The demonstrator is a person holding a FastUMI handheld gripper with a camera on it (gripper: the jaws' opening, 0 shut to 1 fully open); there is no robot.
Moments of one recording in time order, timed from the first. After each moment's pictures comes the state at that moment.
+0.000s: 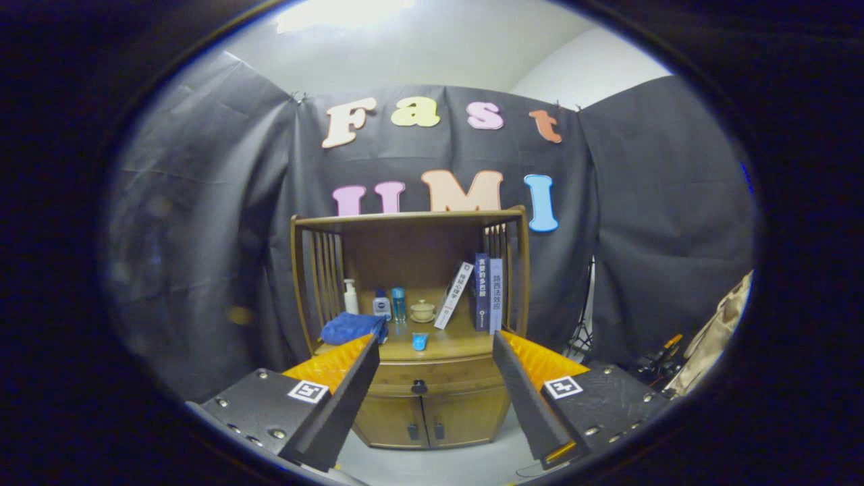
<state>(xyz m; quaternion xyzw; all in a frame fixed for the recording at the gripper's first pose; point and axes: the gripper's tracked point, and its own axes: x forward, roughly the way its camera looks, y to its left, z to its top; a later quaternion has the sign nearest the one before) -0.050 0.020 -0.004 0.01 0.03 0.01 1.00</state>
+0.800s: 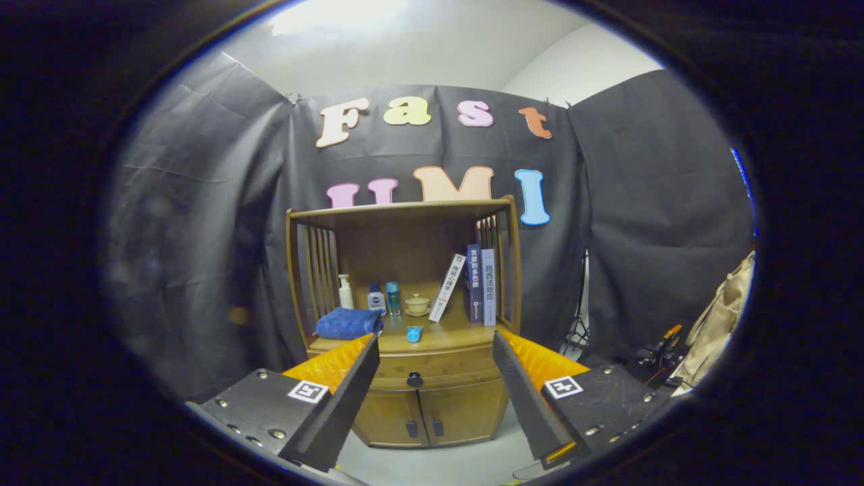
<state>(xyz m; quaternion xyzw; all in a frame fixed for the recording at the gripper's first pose) -0.054 0.010 -0.031 0.00 0.04 0.00 1.00</state>
